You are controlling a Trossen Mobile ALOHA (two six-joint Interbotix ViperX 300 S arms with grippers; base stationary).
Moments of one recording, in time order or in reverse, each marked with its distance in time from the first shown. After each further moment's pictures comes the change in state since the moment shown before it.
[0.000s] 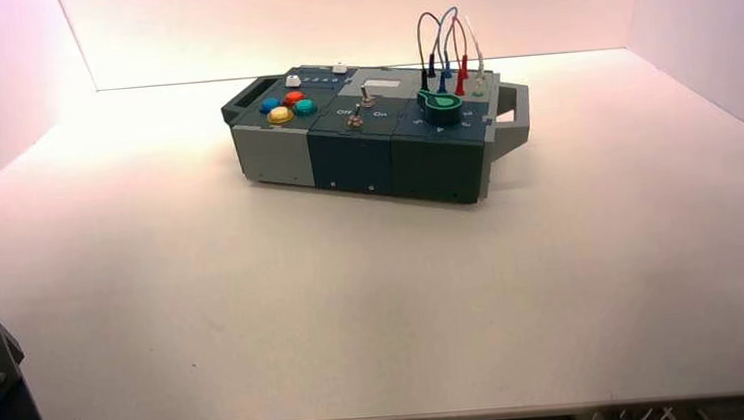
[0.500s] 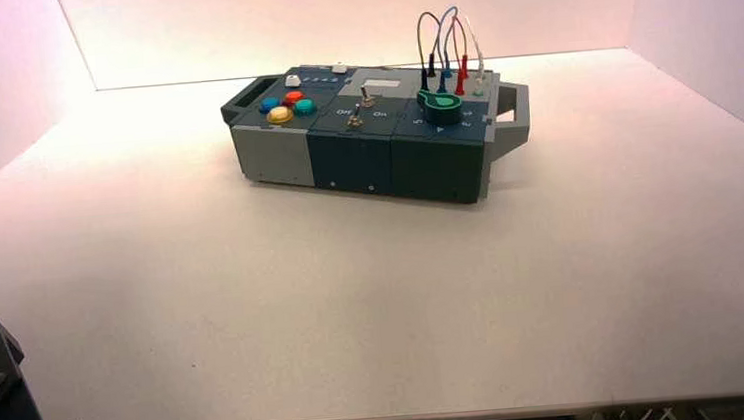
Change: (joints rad) left arm -0.137 0.117 -0.103 -0.003 0.137 -0.002; right arm 0.115 0.089 -0.272 0.005 0.247 -0.002
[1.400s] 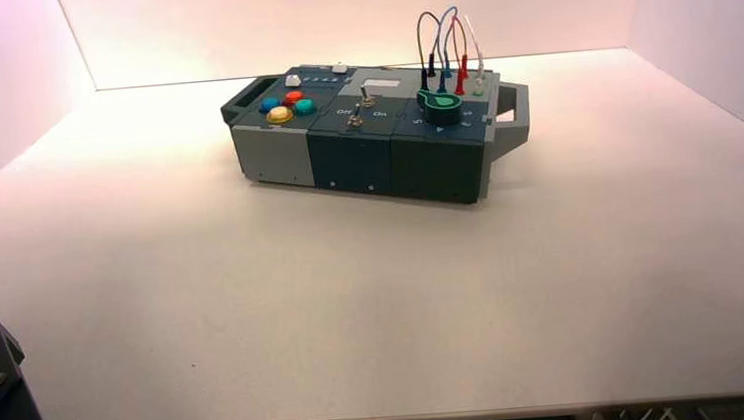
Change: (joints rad) left arm -0.124 0.227 -0.290 -0.002 0.413 0.046; right arm 0.229 0.414 -0.419 0.124 0.410 -0.143
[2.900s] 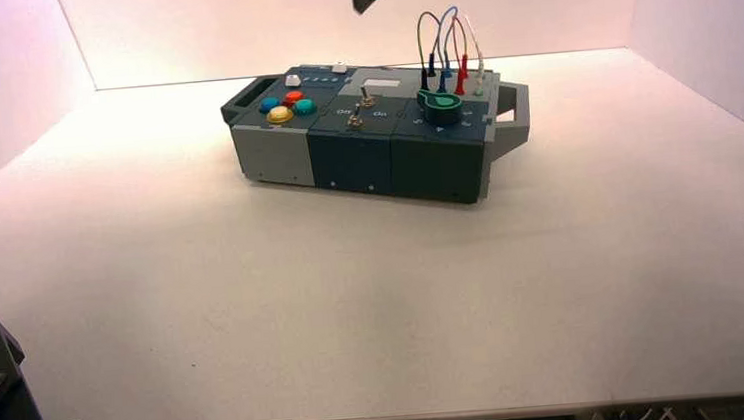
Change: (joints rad) left arm -0.002 0.103 -0.287 -0.049 0.449 0.048; right arm 0.155 0.775 -0.434 0.117 0.078 -0.313
